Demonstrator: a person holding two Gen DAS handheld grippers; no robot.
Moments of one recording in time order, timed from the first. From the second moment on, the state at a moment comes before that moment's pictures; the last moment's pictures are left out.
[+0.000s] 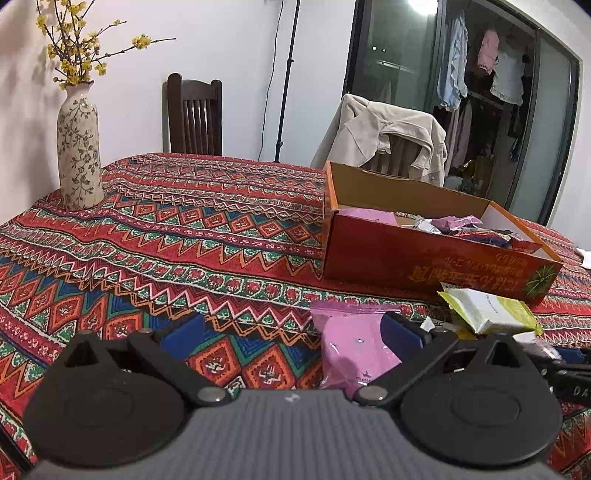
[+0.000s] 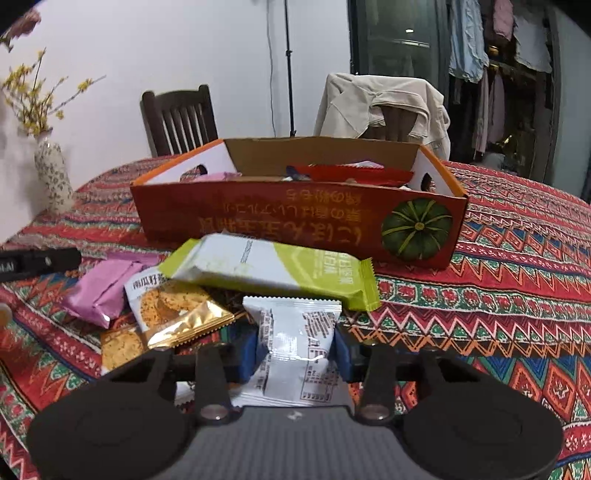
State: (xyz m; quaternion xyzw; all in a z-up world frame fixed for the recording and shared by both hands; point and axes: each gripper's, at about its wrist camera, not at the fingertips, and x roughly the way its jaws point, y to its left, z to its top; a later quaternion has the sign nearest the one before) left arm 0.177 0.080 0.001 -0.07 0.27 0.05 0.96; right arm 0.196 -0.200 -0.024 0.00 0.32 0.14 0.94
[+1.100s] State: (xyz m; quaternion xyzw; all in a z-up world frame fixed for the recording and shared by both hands) left arm 0.228 0.036 0.000 -0.01 0.36 0.07 0.93; right arm 0.181 -0.227 -0.009 0.05 0.25 0.09 0.96
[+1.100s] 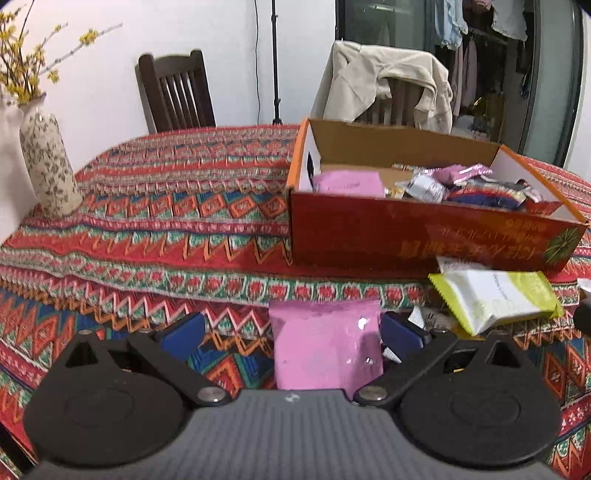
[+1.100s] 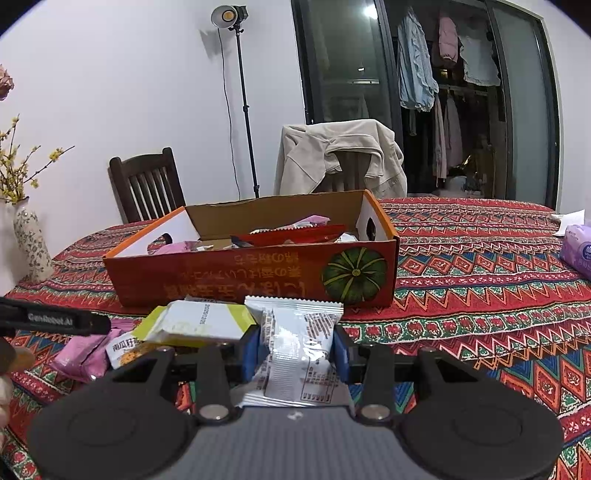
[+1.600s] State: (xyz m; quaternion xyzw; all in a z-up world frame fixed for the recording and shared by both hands) left arm 0.224 0.032 -0.019 -0.01 0.38 0.06 0.92; right arm 0.181 -0.225 -0.010 0.04 0.25 0.10 0.96
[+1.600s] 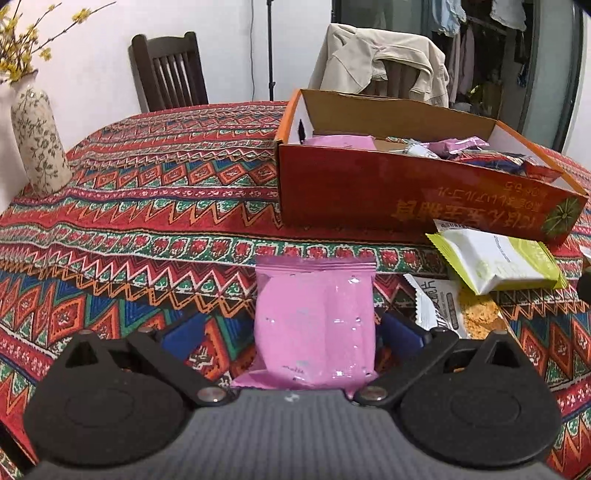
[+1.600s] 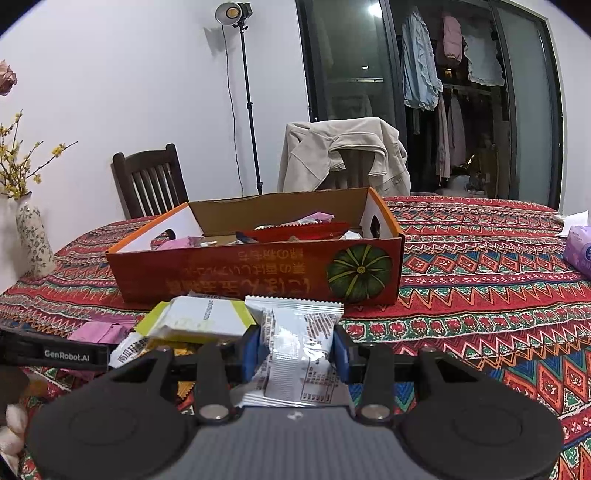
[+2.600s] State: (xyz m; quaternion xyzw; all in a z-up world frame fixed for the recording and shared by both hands) left arm 0.212 0.041 -0.013 -0.04 0.33 0.05 0.94; right arm 0.183 -0.220 -0.015 0.03 0.26 0.10 0.96
